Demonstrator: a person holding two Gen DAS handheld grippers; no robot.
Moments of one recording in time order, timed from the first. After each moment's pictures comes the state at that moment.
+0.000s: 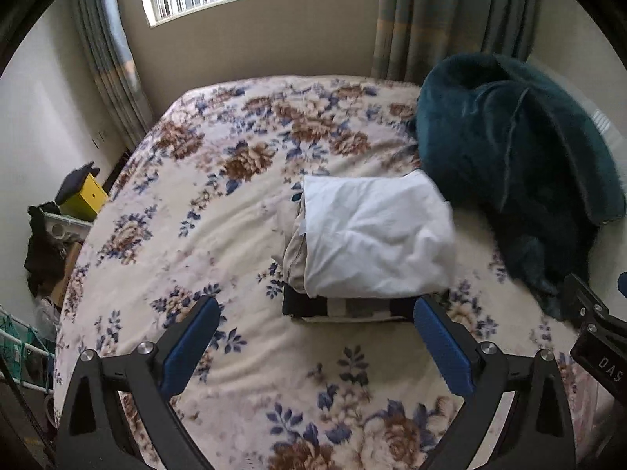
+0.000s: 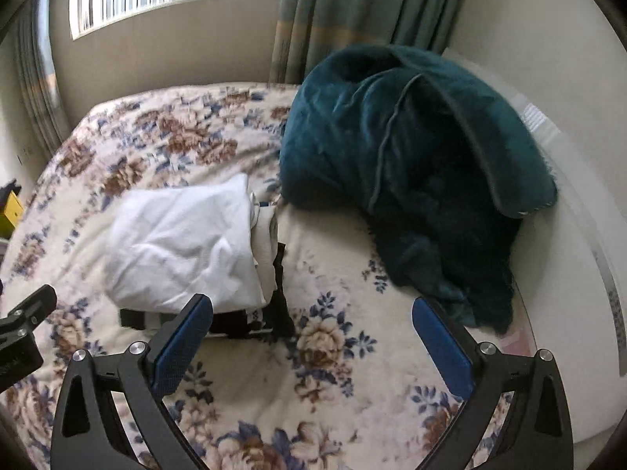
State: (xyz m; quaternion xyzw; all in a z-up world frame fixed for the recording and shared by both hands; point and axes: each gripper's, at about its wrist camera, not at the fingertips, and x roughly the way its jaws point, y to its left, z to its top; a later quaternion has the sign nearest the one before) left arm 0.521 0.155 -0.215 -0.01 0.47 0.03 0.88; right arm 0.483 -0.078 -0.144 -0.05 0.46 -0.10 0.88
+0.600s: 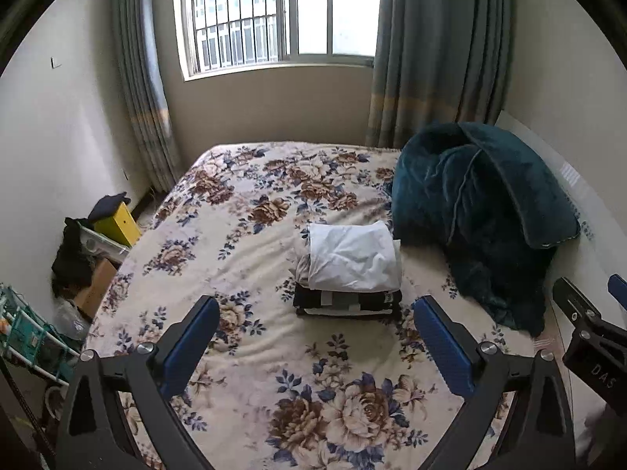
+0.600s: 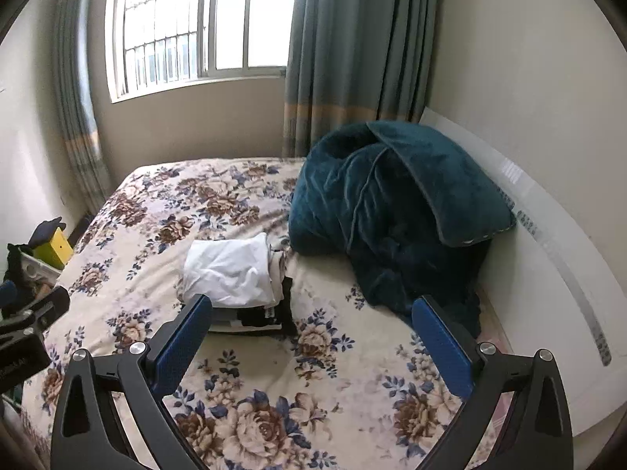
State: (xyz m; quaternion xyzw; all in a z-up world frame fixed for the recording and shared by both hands) left arm 0.331 0.146 -0.051 -0.03 0.37 0.04 0.93; right arm 0.259 -0.095 0.077 -0.03 0.36 -0.06 0.93
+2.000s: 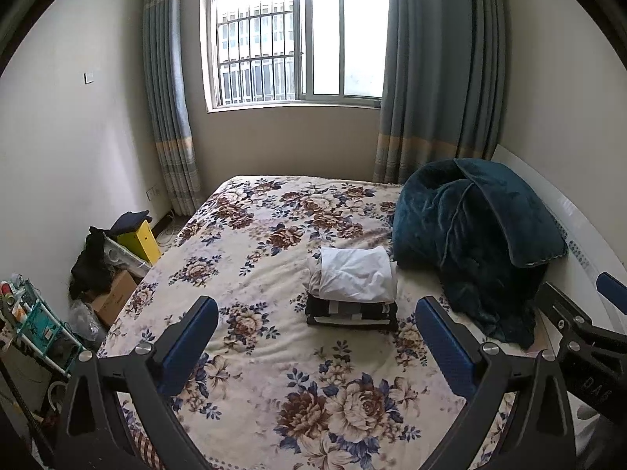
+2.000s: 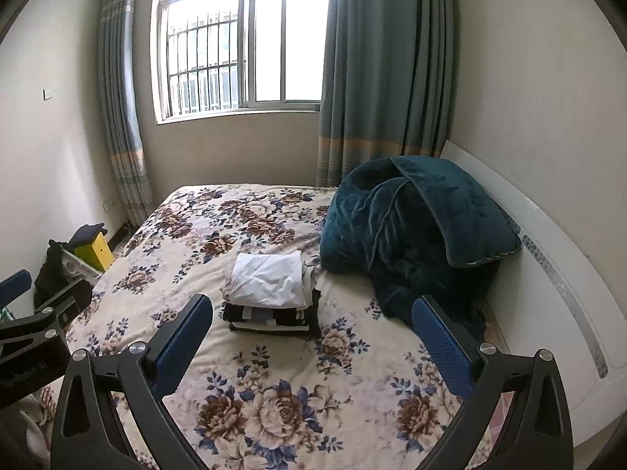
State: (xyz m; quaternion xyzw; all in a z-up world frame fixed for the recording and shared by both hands) left arm 0.227 0.140 0.004 -0.03 0.31 0.06 0.95; right arm 0.156 -0.097 0.162 -0.03 0.32 0.02 0.95
